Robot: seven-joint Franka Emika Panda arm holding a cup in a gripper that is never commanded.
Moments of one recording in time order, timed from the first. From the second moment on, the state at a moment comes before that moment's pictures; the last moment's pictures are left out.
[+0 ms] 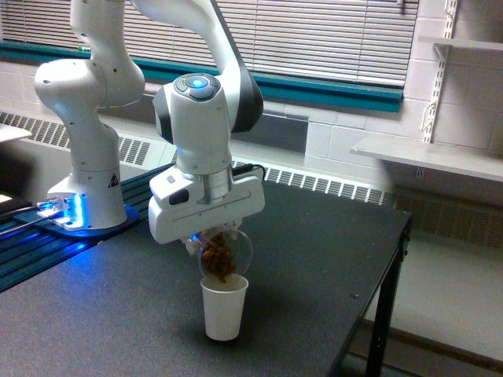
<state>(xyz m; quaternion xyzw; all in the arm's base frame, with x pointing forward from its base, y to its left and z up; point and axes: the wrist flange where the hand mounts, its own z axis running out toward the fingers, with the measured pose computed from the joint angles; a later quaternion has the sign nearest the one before) 0.441 -0.212 0.233 -0.76 0.64 0.08 0.09</state>
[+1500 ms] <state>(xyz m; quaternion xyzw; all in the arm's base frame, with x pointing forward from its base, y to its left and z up) 0.434 -0.216 0.244 -0.75 0.65 0.07 0.10</state>
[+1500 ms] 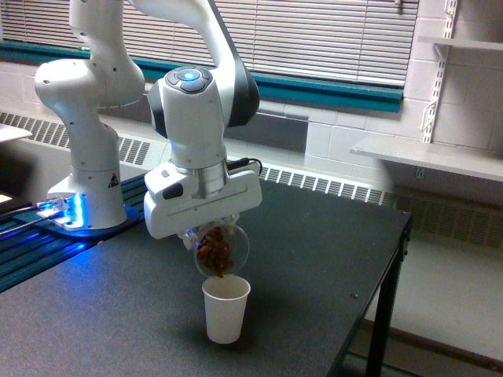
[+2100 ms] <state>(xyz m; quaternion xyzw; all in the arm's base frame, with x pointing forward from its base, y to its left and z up) 0.433 -0.218 0.251 -0.74 0.65 0.08 0.12</state>
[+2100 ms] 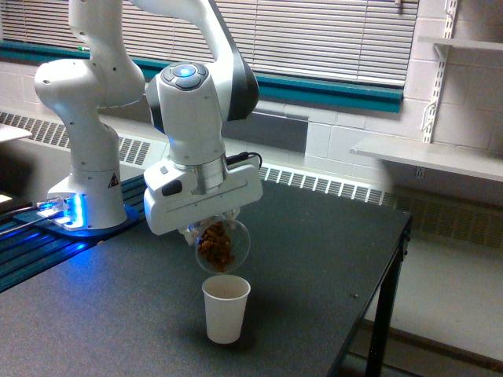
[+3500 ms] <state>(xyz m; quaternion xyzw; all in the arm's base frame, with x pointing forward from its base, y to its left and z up) 0.445 -0.232 0.246 -0.74 0.65 0.11 0.14</state>
